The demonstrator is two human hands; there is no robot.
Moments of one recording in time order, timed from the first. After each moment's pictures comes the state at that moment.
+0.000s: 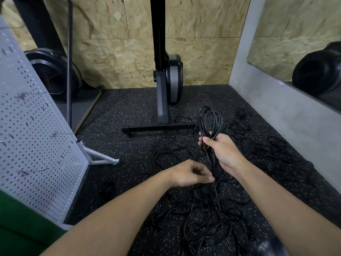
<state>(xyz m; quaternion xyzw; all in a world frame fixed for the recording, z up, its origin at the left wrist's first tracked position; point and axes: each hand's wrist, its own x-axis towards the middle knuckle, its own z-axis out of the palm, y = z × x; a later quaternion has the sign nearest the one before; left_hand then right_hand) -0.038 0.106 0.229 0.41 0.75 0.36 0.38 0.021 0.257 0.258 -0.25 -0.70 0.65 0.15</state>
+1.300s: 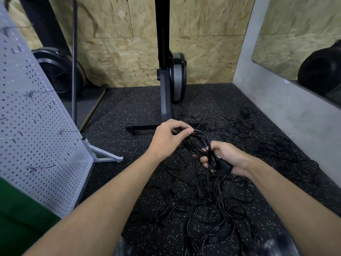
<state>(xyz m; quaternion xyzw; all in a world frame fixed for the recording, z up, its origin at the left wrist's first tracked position) -0.087 0.077 0.277 0.38 0.77 0.51 0.01 0.031 0.266 0.260 -0.19 -0.66 0.71 -0.16</state>
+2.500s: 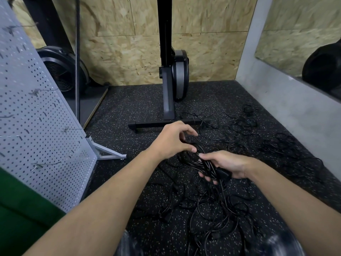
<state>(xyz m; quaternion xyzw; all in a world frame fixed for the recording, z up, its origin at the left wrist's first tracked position) -0.090 0.069 0.277 0.44 0.81 0.38 0.06 0.041 0.247 0.260 -0.18 -0.72 0.62 -0.26</state>
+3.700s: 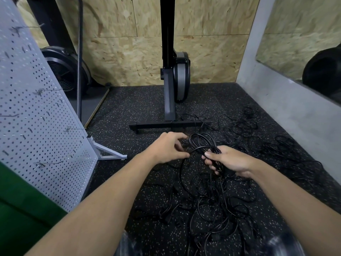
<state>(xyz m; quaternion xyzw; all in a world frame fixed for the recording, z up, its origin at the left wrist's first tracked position) -0.094 0.052 0.270 0.41 0.86 0.28 0.15 0.039 0.262 0.252 -0.16 -0.73 0.65 -0.14</state>
